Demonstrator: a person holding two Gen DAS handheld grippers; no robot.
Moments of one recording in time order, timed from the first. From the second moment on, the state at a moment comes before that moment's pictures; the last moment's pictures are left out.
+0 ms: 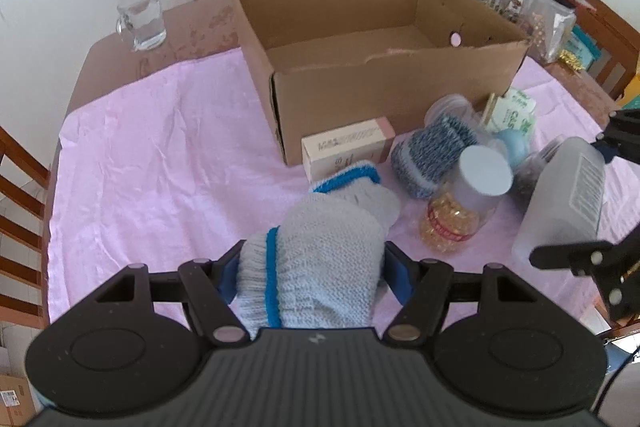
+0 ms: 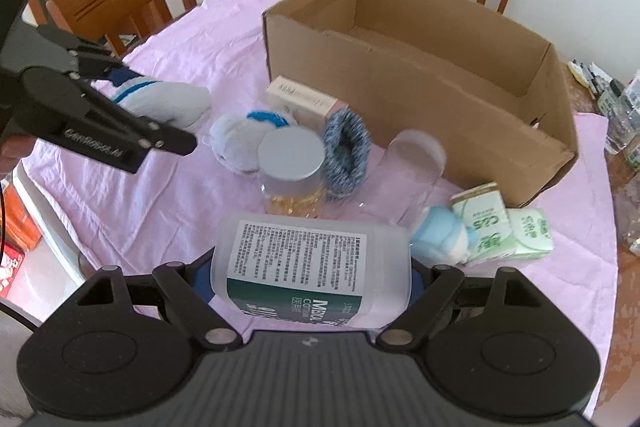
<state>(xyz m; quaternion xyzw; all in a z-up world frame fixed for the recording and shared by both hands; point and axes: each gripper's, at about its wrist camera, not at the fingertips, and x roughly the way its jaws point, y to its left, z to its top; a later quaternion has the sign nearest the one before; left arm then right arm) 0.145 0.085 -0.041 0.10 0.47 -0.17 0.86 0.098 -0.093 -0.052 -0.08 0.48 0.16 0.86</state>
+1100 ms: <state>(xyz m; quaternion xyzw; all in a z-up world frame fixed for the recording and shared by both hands) 0.298 0.018 0.022 0.13 0.40 -0.19 0.89 0.242 -0.135 0.029 -0.09 0.40 0.13 0.90</state>
